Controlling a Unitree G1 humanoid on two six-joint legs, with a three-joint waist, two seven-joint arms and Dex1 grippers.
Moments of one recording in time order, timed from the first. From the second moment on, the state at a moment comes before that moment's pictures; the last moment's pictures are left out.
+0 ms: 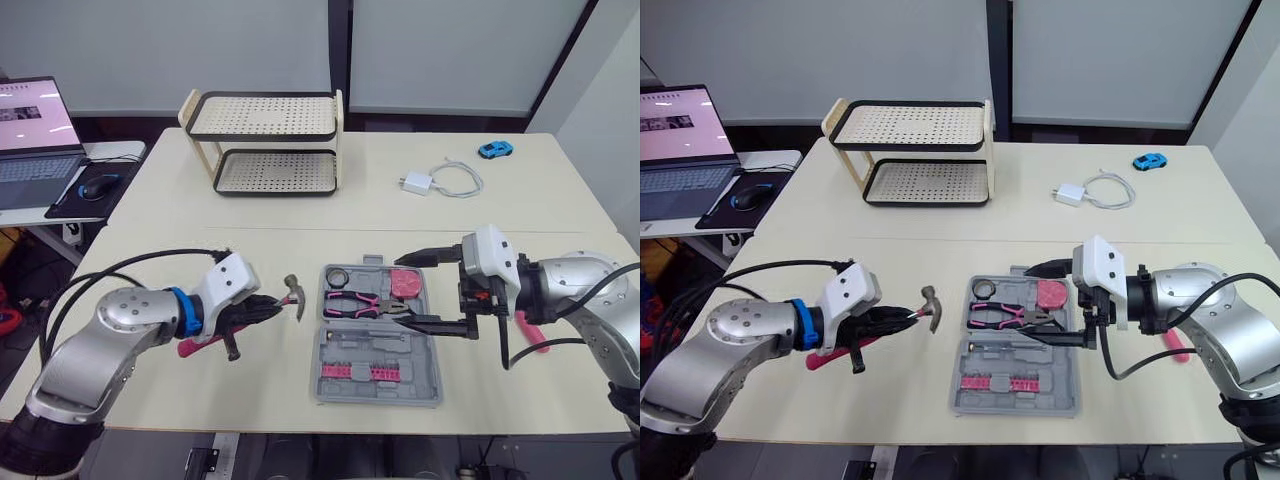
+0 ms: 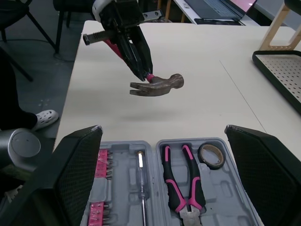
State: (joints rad) left arm -0.27 0.92 -0.09 -0.52 -0.41 0.77 -0.98; right arm -0.34 -0.86 0.02 -0.52 0.57 0.56 1.07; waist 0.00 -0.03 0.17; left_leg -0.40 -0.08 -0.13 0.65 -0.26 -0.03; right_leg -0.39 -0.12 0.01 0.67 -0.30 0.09
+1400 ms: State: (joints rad) left arm -0.66 0.37 -0.81 -0.25 -0.11 0.91 -0.84; right arm 0.00 -1.11 -0.21 -0.72 0.62 0.77 1.02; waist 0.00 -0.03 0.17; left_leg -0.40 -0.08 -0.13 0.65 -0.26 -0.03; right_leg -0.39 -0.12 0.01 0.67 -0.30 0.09
